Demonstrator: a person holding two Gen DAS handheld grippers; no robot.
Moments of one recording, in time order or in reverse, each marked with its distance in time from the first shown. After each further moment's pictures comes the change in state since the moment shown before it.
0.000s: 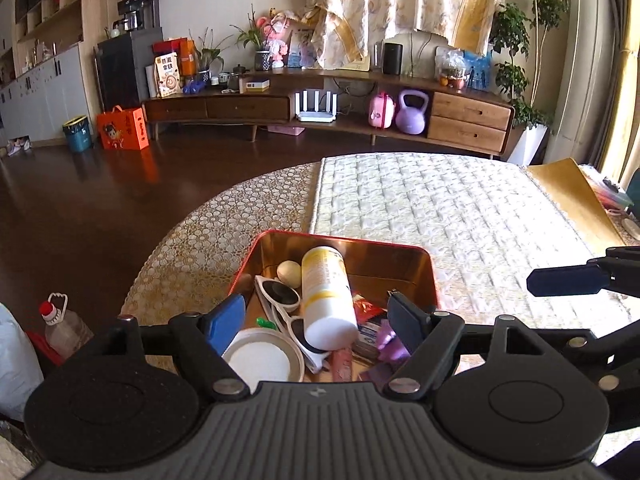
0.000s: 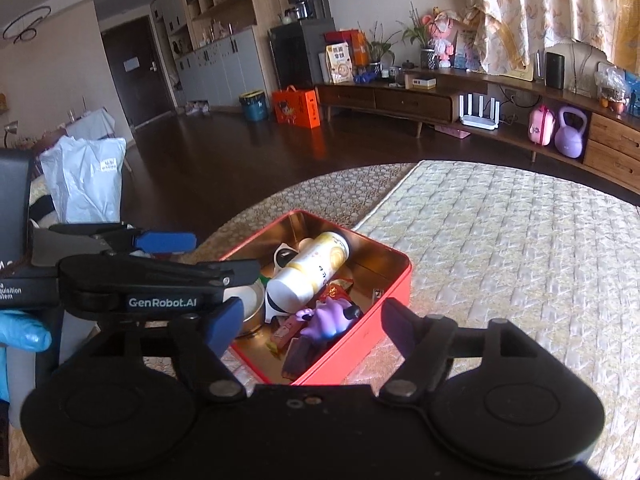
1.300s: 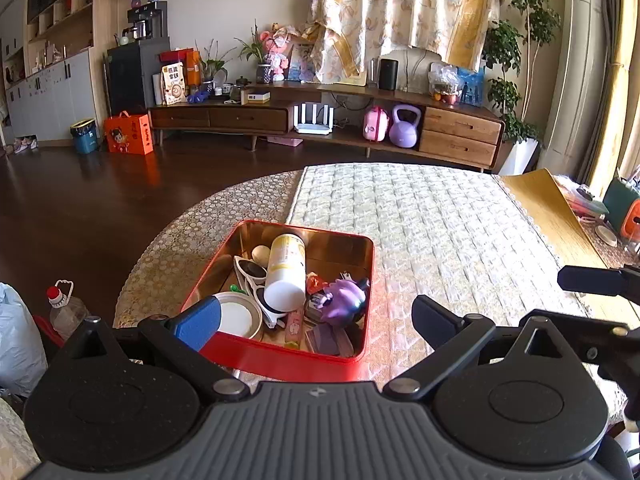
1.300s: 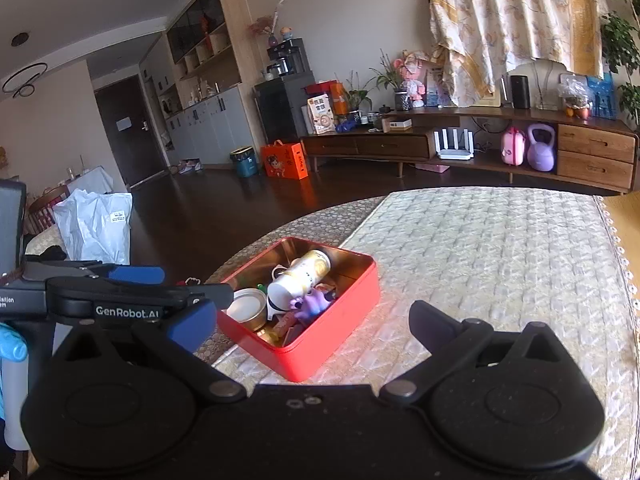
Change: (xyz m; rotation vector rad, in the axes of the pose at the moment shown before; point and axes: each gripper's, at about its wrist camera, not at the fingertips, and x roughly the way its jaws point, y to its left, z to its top) left arm -0.073 -0.045 -0.027 -0.021 -0.039 0.001; right arm -0.081 -0.009 -0.045 0.081 -0.171 -0.026
